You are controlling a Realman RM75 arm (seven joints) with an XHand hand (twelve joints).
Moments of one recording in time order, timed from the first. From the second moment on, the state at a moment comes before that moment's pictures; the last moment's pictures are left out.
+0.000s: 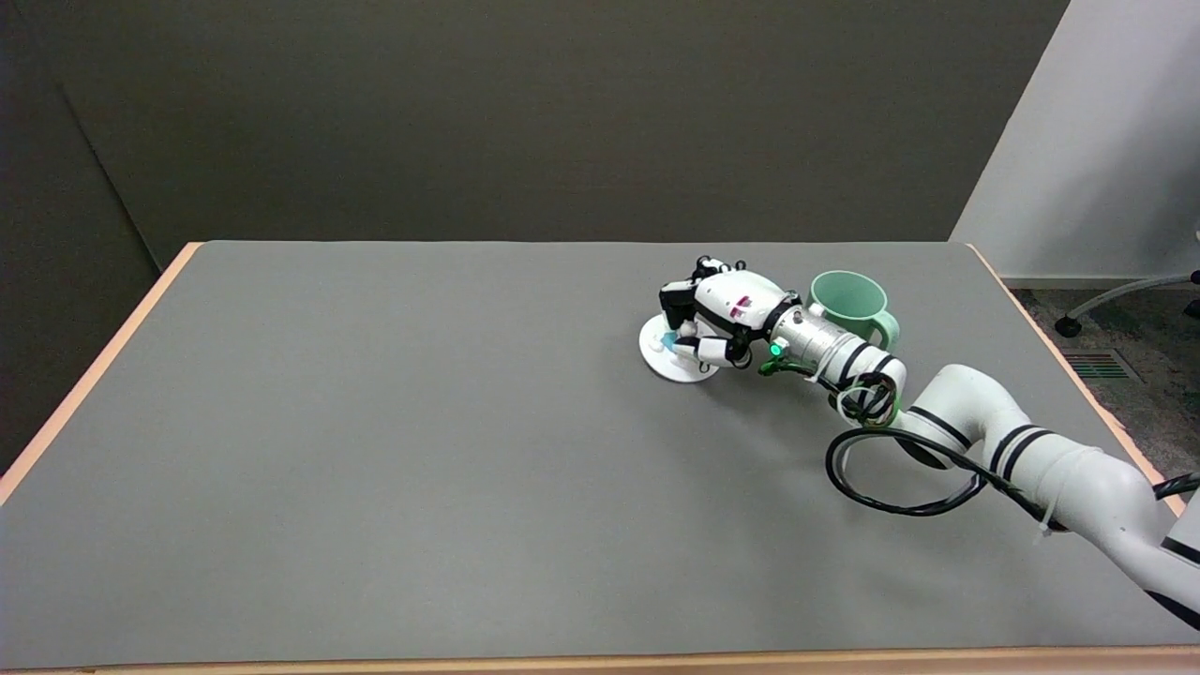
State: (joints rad) arm 0.49 -0.92 0.87 -0.83 0.21 -0.47 -2.33
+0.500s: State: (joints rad) arm 0.50 -0.87 0.86 -0.86 0.18 -0.46 -2.30
